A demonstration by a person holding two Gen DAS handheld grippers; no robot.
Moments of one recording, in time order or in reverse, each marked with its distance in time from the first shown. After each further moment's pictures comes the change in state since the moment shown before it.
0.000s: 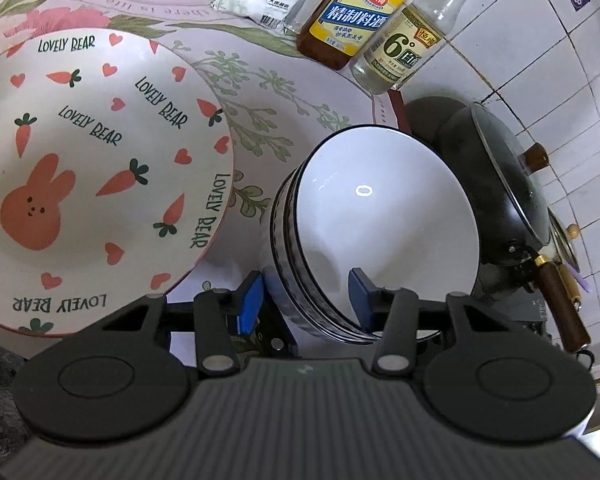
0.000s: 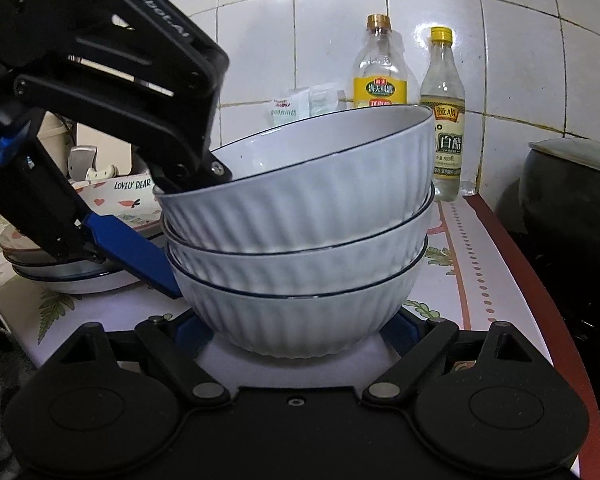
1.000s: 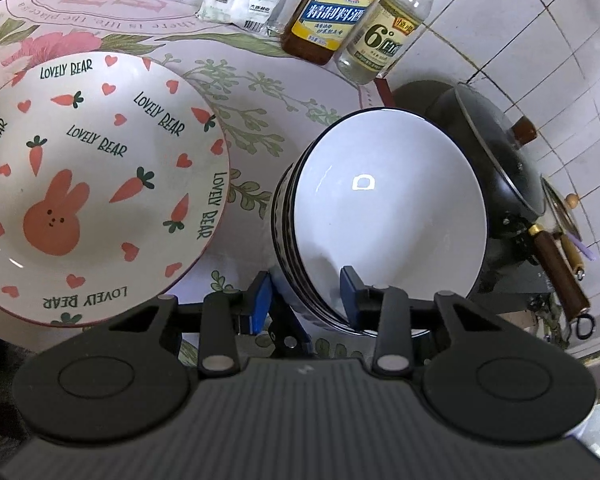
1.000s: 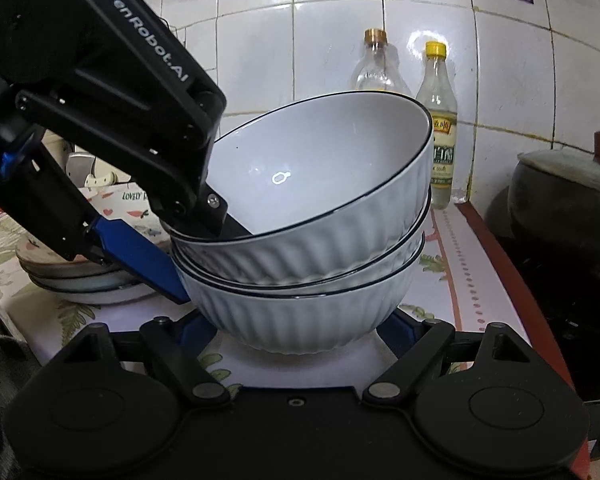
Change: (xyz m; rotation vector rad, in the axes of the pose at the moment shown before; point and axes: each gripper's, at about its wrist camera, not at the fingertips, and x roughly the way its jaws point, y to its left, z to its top) left arm -0.024 -0.007 -0.001 0.083 0.024 0.004; right arm -0.024 0.014 0.015 0.001 0.008 -0.030
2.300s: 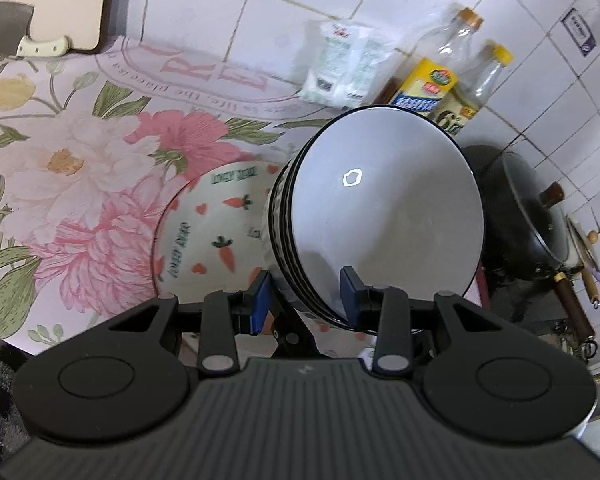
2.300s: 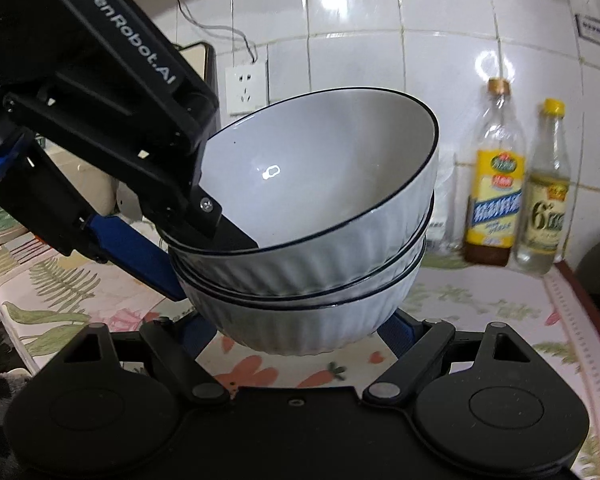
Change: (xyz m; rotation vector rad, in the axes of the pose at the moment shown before) left arm -0.097 0.097 0.059 -0.002 -0.061 0.106; right arm 0.048 0.118 0.076 -0.009 0.008 0.117
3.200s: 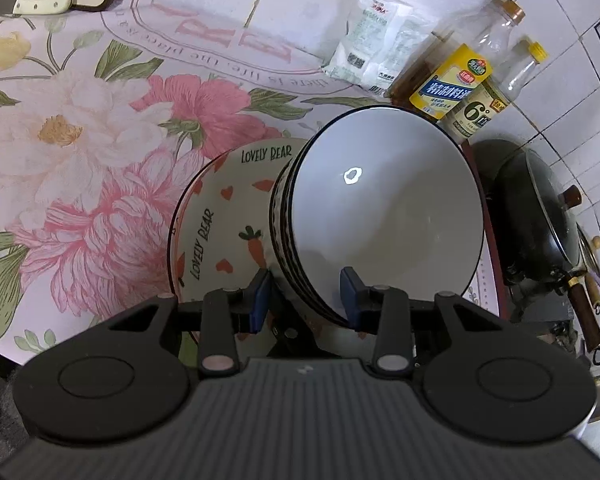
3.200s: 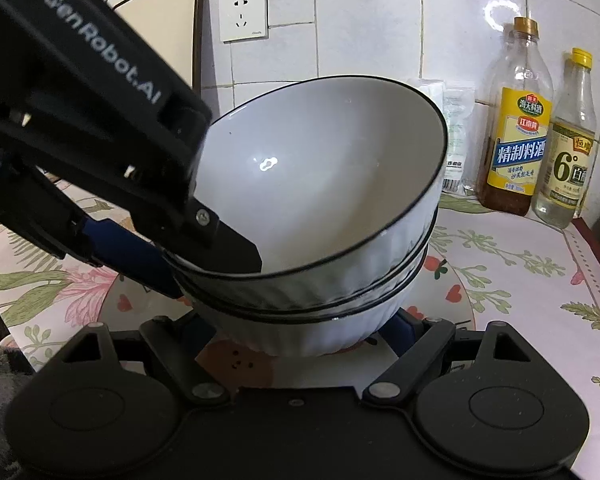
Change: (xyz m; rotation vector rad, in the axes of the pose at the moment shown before) left arm 0.034 0.034 0.006 -0.052 0.066 -0.024; right arm 0.040 0.010 -0.005 -0.007 0.181 -0.036
